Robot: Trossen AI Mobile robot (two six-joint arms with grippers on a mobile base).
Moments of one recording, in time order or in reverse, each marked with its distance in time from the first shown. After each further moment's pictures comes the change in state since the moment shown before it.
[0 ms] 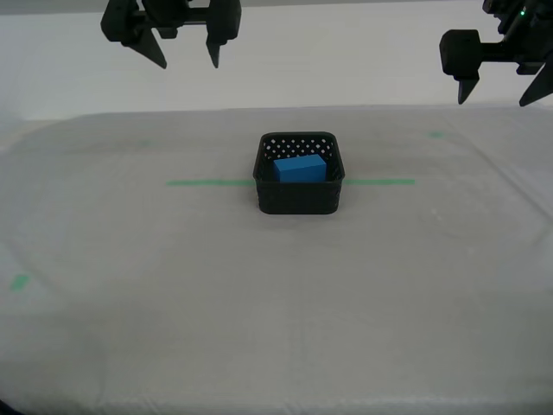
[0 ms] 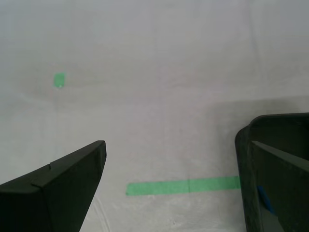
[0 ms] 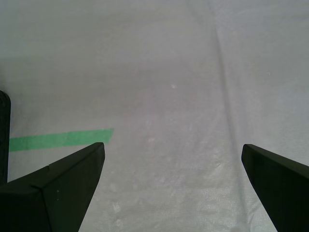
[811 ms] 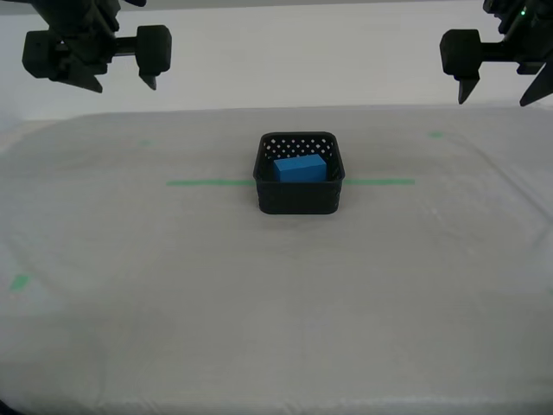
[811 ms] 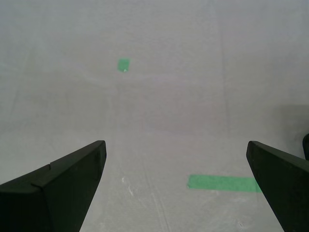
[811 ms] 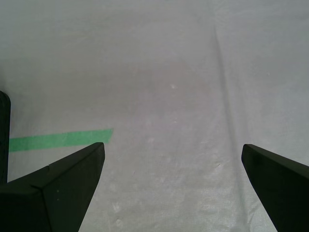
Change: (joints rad) arm 0 -0.001 0.000 0.000 0.000 0.000 0.000; arm 1 0.186 -0.269 -0.520 0.408 0.029 0.076
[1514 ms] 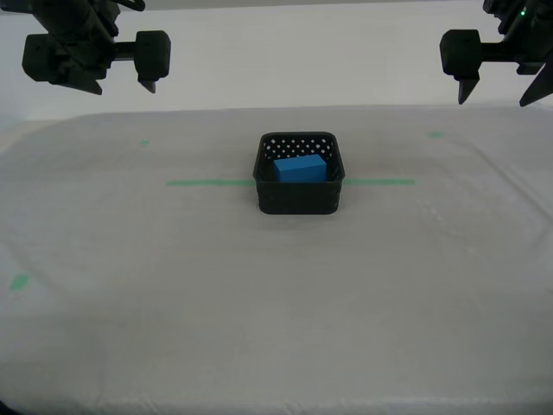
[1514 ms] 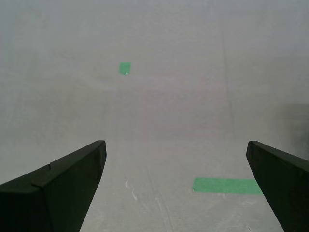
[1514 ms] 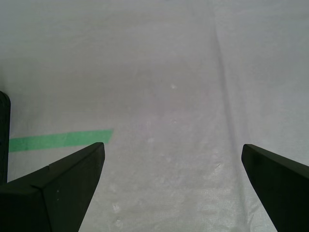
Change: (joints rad) arm 0 0.001 0.000 0.000 0.000 0.000 0.000; arm 1 0.009 -0.003 -0.036 0.057 0.000 0.030
